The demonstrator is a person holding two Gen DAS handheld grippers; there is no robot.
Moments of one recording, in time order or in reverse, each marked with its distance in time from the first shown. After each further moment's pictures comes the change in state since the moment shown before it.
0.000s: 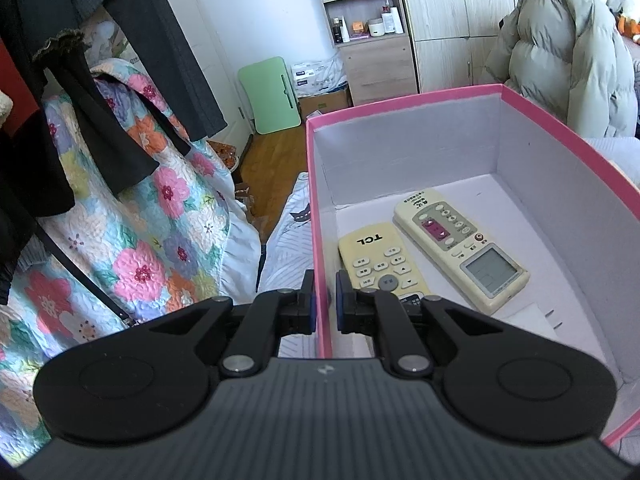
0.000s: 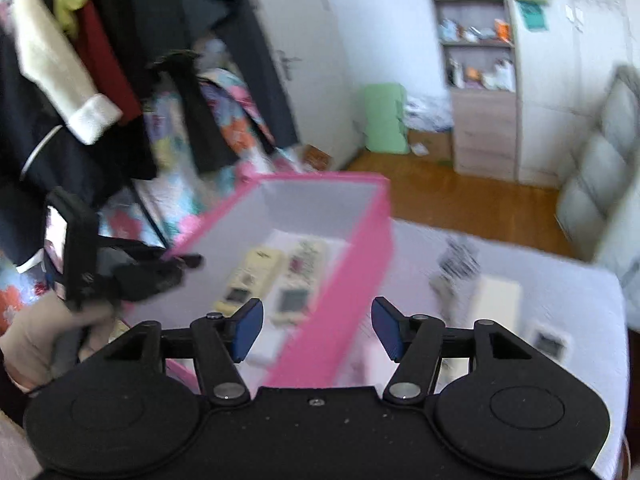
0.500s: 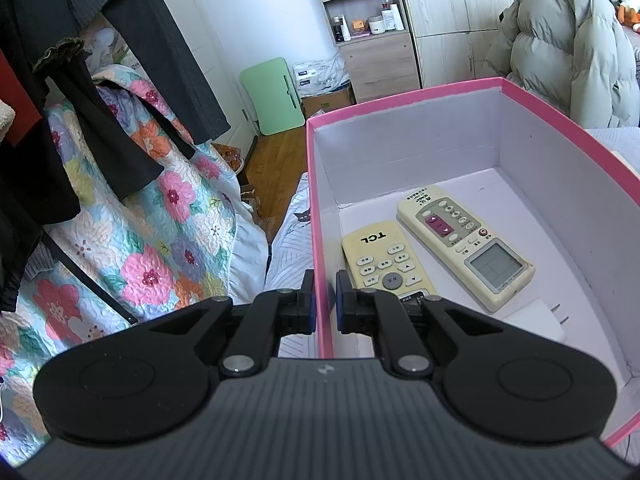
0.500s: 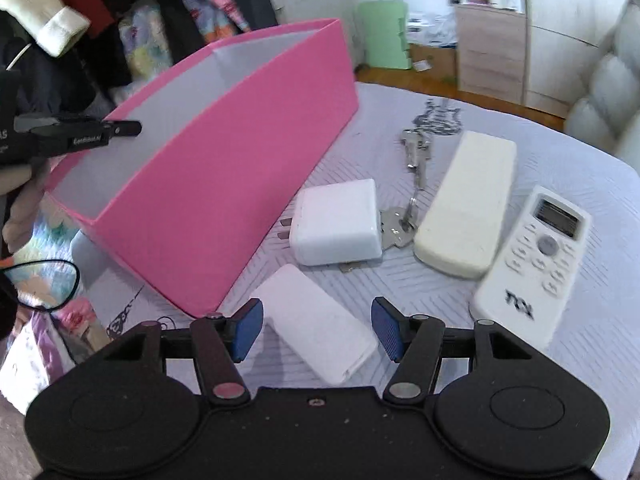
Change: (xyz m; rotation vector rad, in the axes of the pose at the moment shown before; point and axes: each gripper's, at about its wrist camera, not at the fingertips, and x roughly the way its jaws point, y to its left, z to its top) left arm 0.001 0.000 0.000 0.023 0.004 0.019; right arm 0.066 -0.054 -0.056 -0.109 0.236 0.070
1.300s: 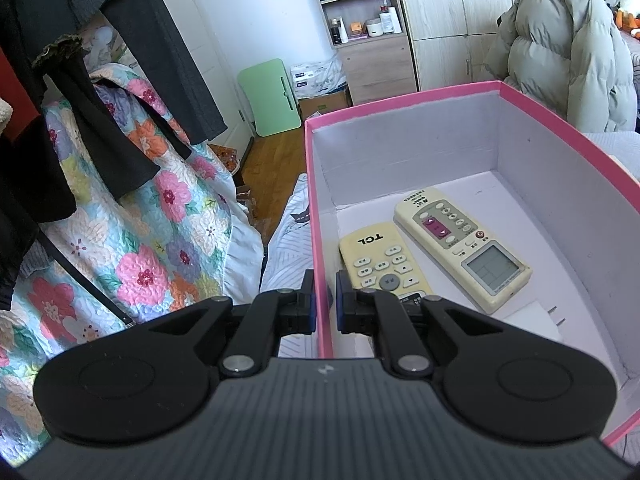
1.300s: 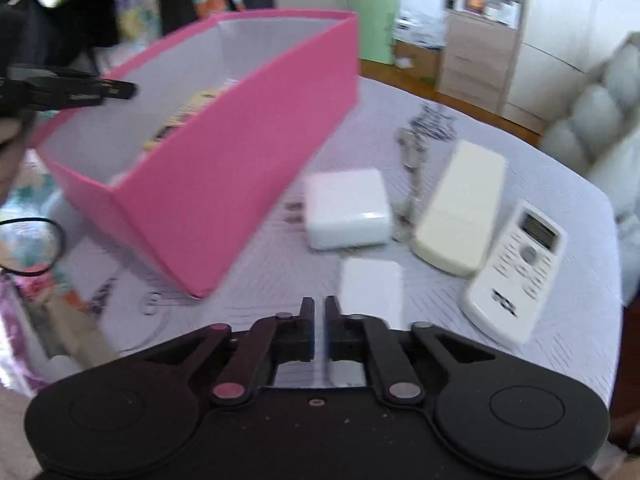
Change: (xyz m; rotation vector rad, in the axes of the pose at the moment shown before) left arm 0.000 0.000 0.000 -0.007 -0.009 -0.015; right arm -0.012 0.037 -0.009 -0.019 0.053 -0.205
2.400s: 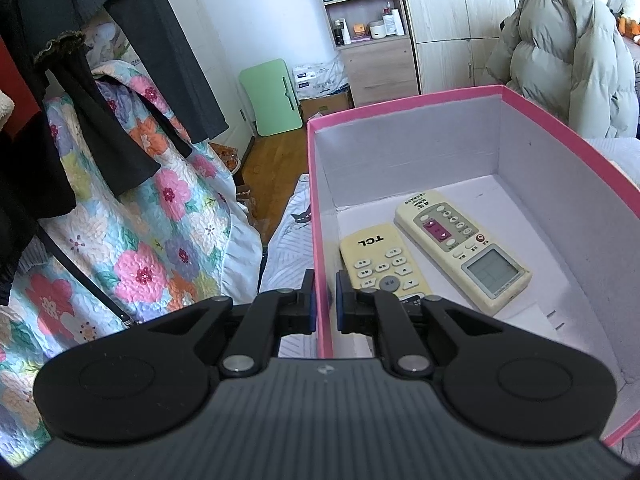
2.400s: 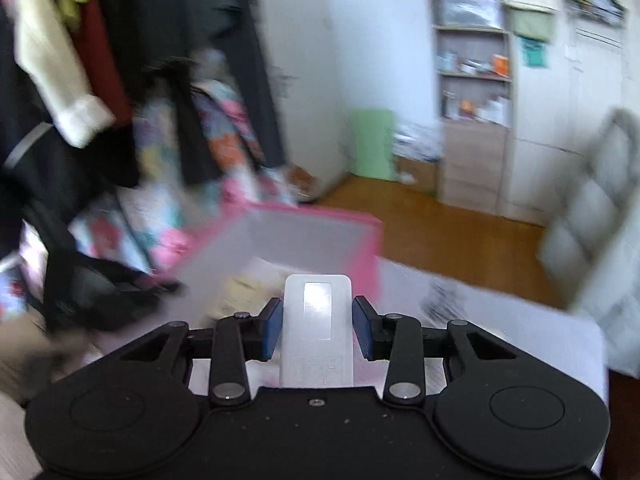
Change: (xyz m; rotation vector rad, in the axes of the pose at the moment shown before) left arm 0.000 0.002 -0.002 -0.019 -0.002 -0.004; right arm -0.067 0.045 0.114 -0.025 -0.377 0.112
